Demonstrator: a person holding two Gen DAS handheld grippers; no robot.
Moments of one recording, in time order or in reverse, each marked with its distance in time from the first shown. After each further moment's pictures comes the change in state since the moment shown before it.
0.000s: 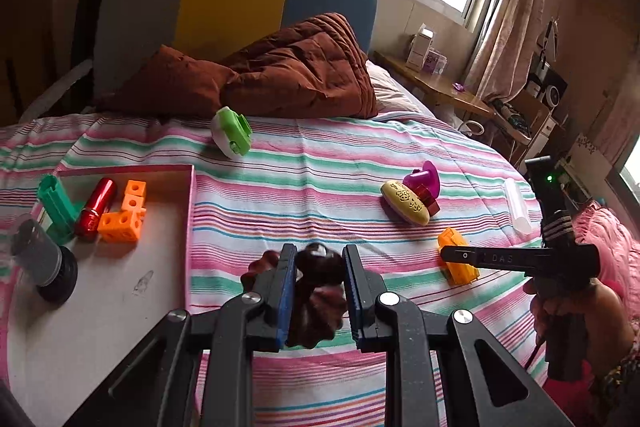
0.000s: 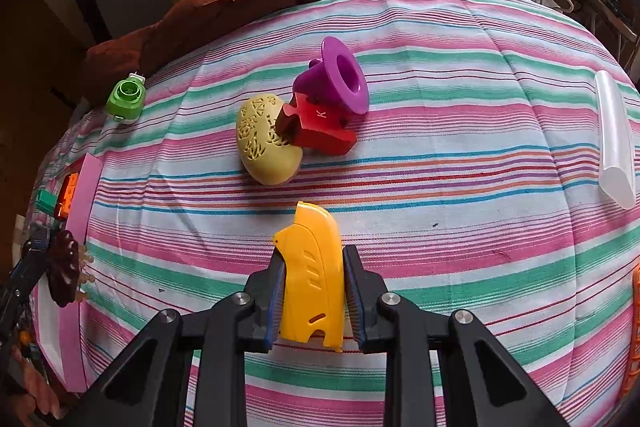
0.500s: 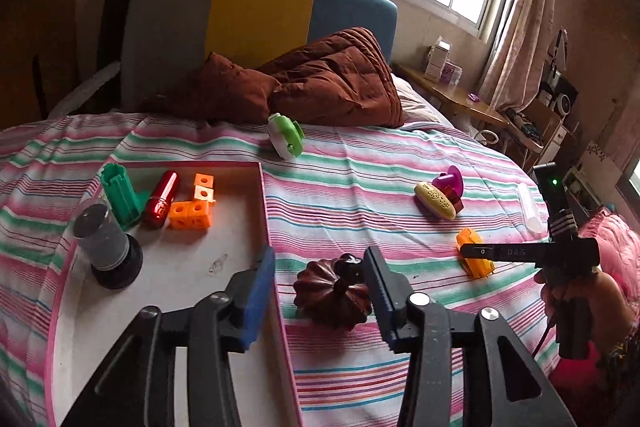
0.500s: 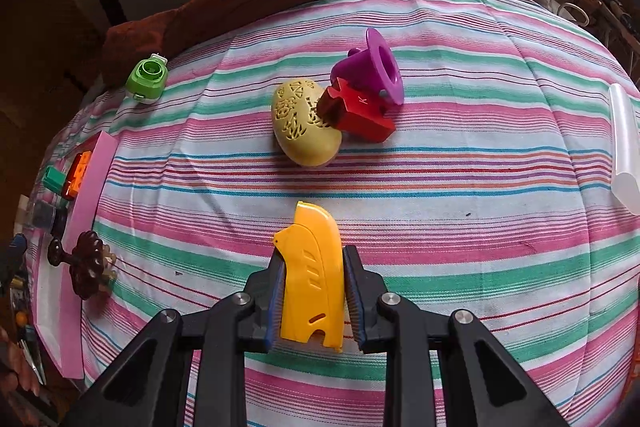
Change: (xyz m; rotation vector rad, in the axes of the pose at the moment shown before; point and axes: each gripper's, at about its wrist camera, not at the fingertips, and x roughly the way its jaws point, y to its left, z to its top) left arm -0.032 0.036 -0.015 0.013 -0.018 0.049; right arm 0.009 0.023 -0.007 -0.053 0.003 0.017
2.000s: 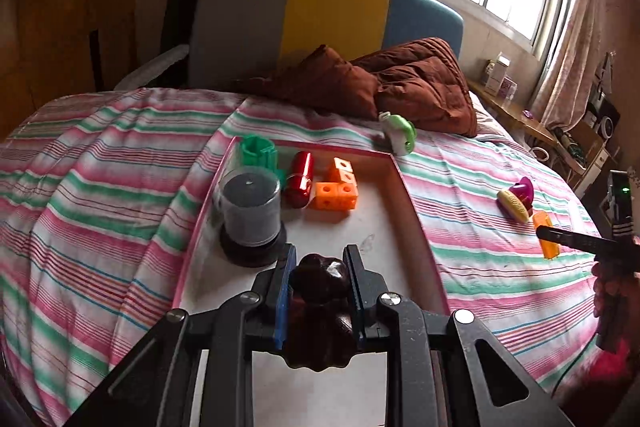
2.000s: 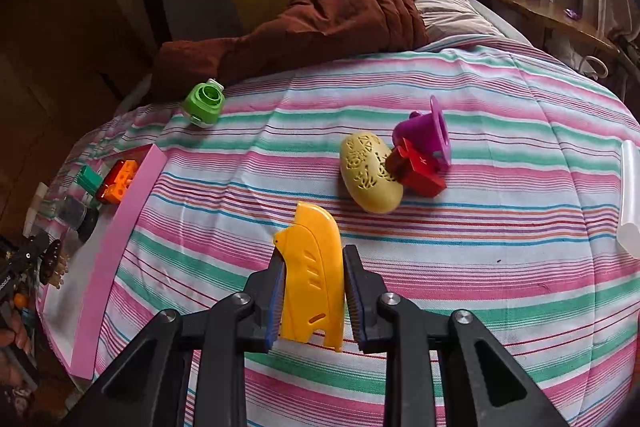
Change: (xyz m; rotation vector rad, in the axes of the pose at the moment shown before) left arm -0.033 0.112 -0.024 -0.123 0.002 0.173; right arm -0.023 0.035 0.000 -0.122 -0.172 0.063
